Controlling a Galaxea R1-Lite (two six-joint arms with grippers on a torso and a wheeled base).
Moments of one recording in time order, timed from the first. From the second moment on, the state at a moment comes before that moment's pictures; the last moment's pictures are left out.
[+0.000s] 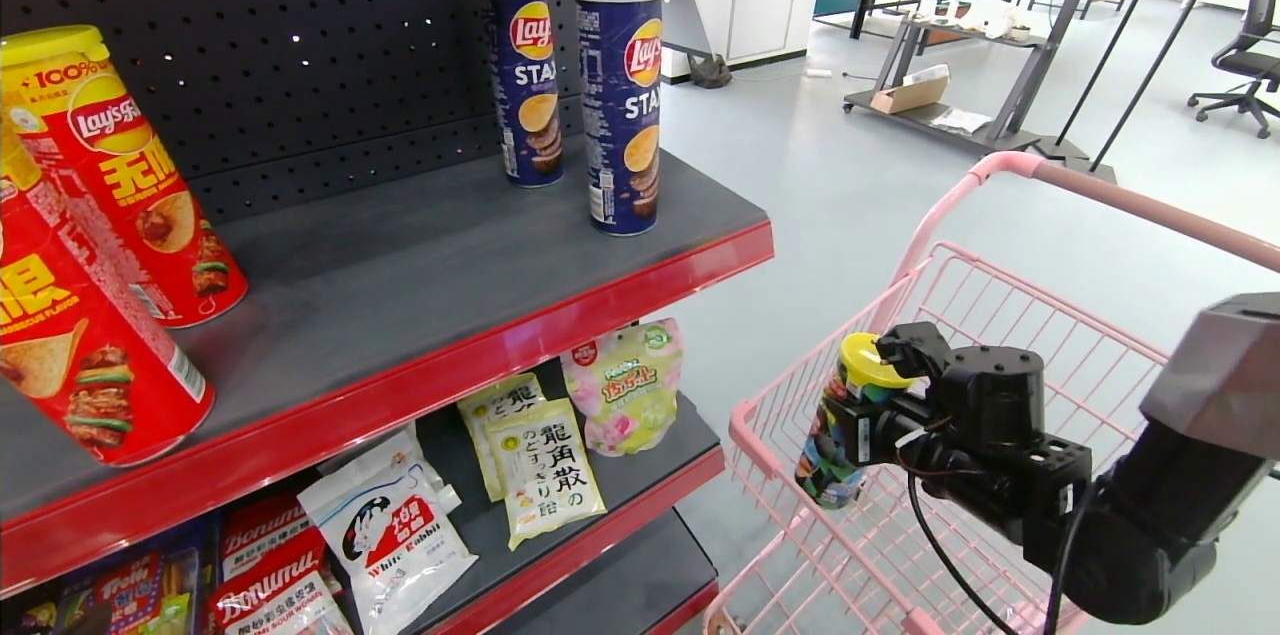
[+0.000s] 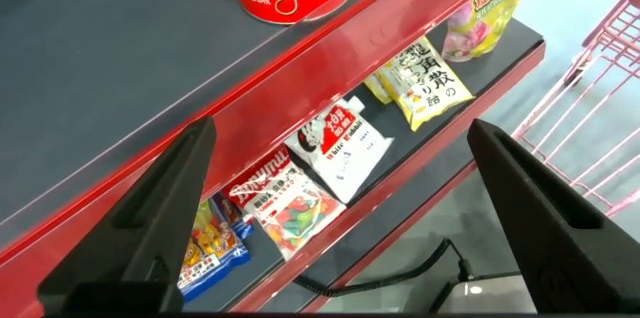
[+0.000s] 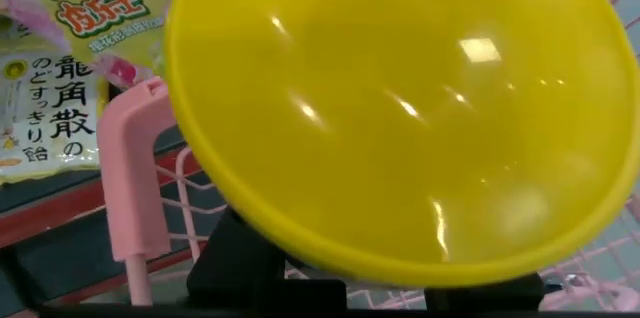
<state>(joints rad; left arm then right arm) -0.23 0.54 -0.45 0.27 0.16 0.07 0.37 2.05 -0.44 -1.19 -0.18 0.06</state>
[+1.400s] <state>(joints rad) -0.23 0.47 -0.45 0.25 0.16 0.14 0.20 1.03 -0.64 0.04 -0.27 -0.16</state>
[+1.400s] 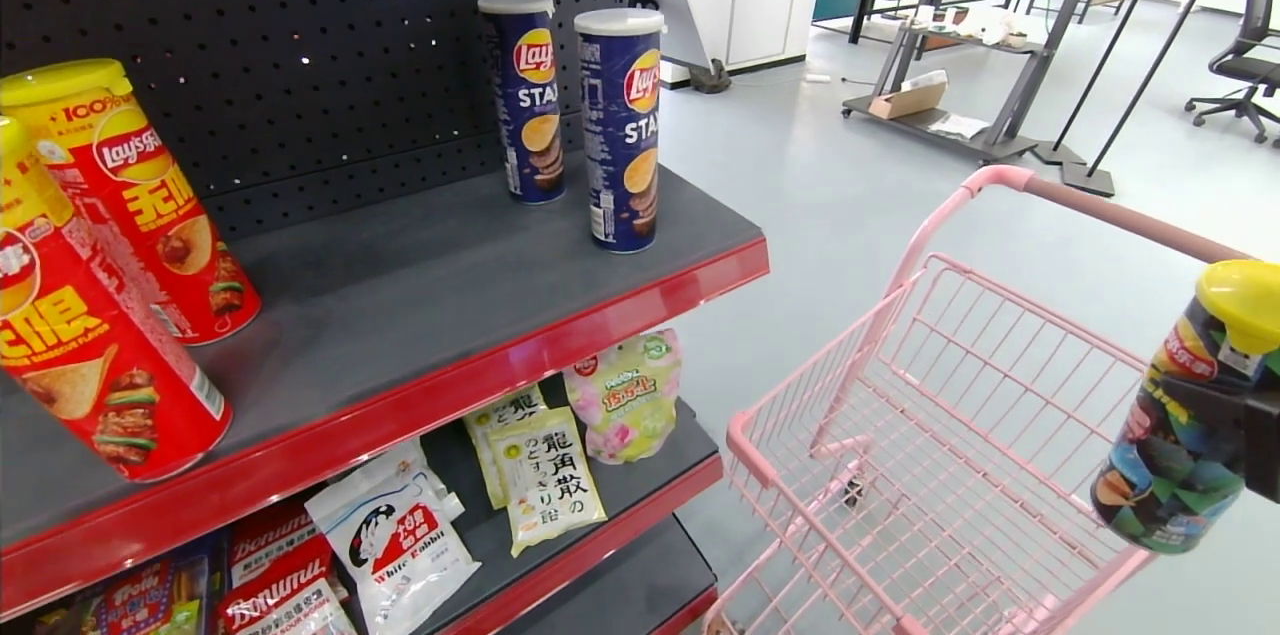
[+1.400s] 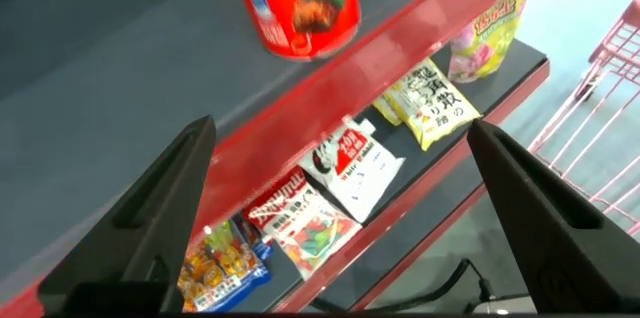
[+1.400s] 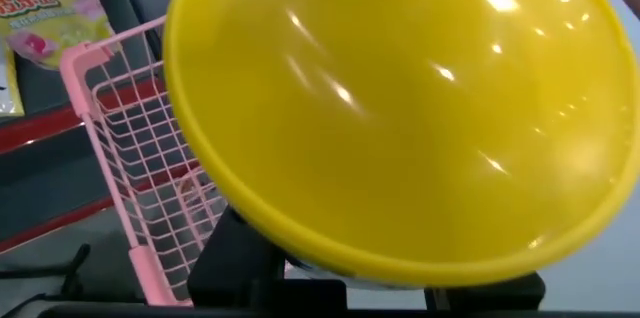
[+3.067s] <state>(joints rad) -0.23 0.44 -0.45 0.26 0.15 0.20 0.20 0.97 -0.56 0.03 -0.27 -0.19</state>
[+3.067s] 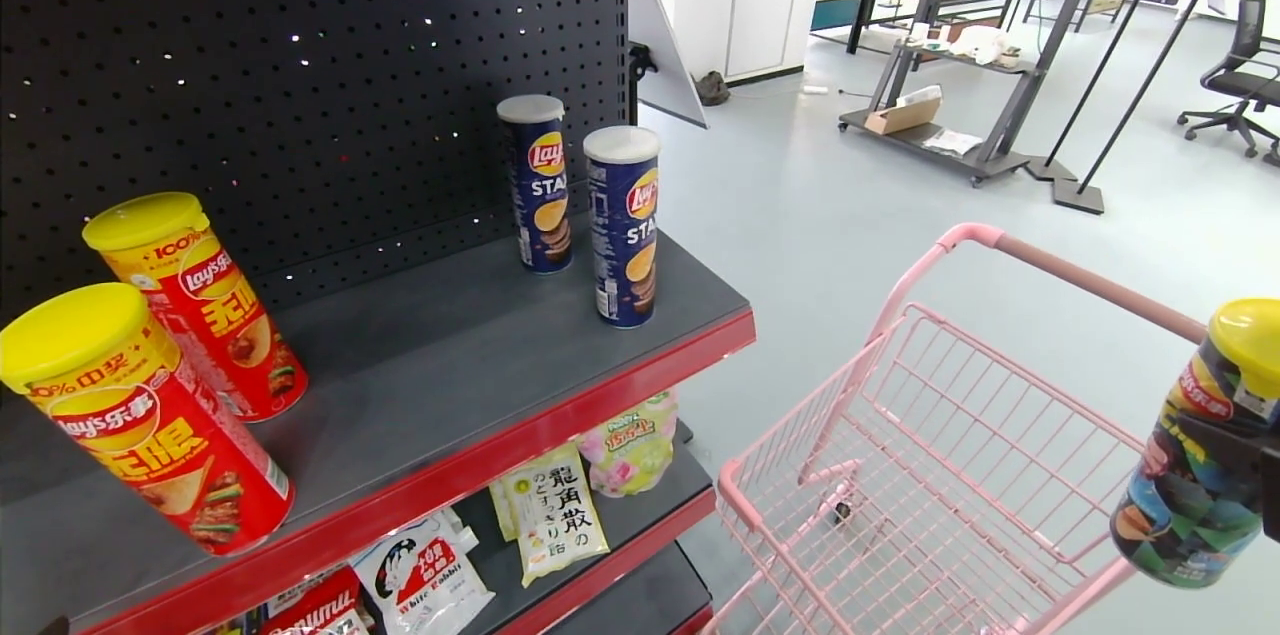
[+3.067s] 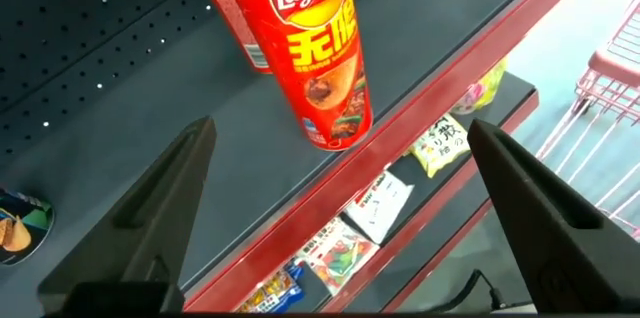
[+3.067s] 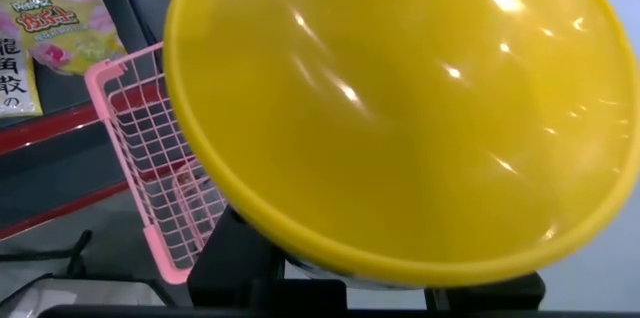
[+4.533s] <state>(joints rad) -0.23 0.39 -0.45 0.26 0.15 0.24 0.20 0.83 -0.47 0.03 -0.27 -0.21</state>
